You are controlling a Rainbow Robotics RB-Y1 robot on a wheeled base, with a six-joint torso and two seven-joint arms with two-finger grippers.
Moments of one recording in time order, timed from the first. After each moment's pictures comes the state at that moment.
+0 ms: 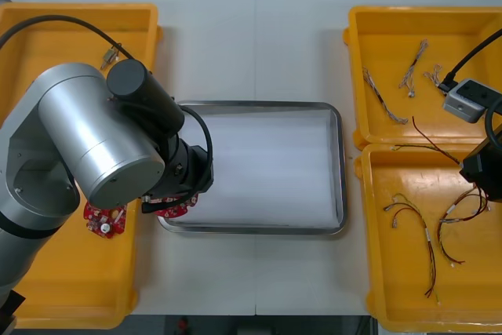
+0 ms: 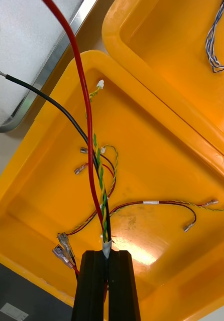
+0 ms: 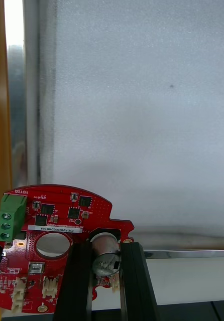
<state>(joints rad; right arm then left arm) -0.33 -1.01 -0.08 -2.31 -1.17 1.92 1.49 -0.49 0.50 -0.47 -2.21 0.54 1.88 -0.53</state>
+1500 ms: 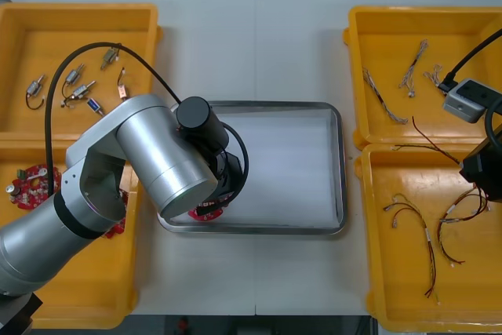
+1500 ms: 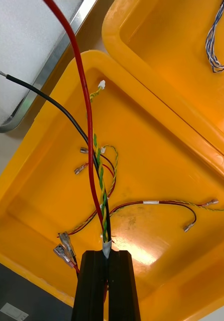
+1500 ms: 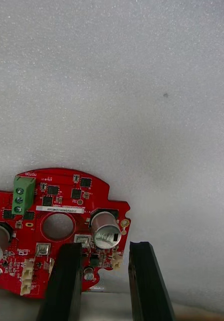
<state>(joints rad) -0.33 -1.01 -0.08 -2.31 -1.17 1.92 1.49 -0.54 0.46 -0.66 -1.99 0.44 1.65 -0.30</state>
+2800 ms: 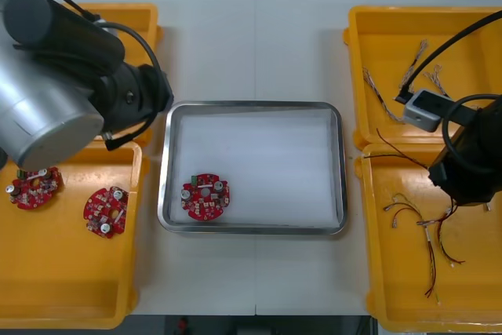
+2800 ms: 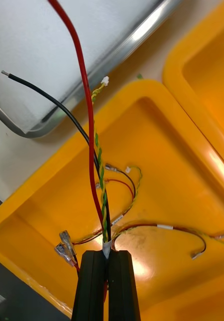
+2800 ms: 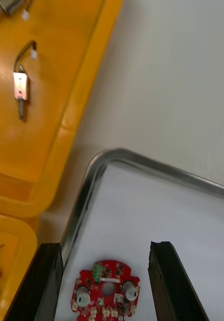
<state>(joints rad) -0.48 -1.01 0.16 -2.31 -1.16 1.89 1.49 -0.59 0.73 -0.33 -2.29 0.51 1.74 -0.30</state>
